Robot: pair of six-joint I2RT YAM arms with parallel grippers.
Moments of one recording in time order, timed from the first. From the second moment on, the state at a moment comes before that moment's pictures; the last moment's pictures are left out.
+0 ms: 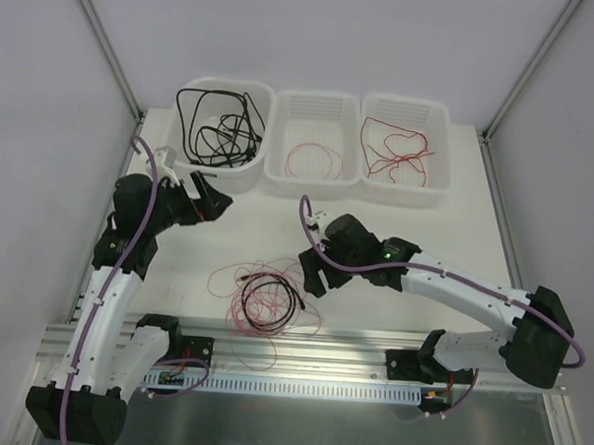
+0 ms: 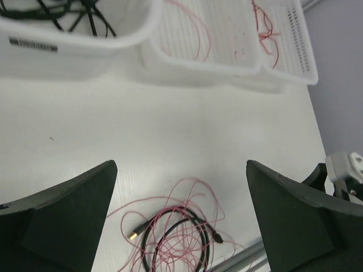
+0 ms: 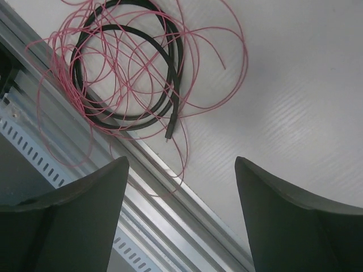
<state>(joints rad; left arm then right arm) -0.06 0.84 0.92 -0.39 0.37 -0.47 0.97 1.21 0.92 -0.57 -0.08 0.32</state>
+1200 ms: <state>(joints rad) -0.06 0.75 0.54 -0.48 0.53 -0.46 1.07 1.50 1.34 -0.67 0.23 0.18</state>
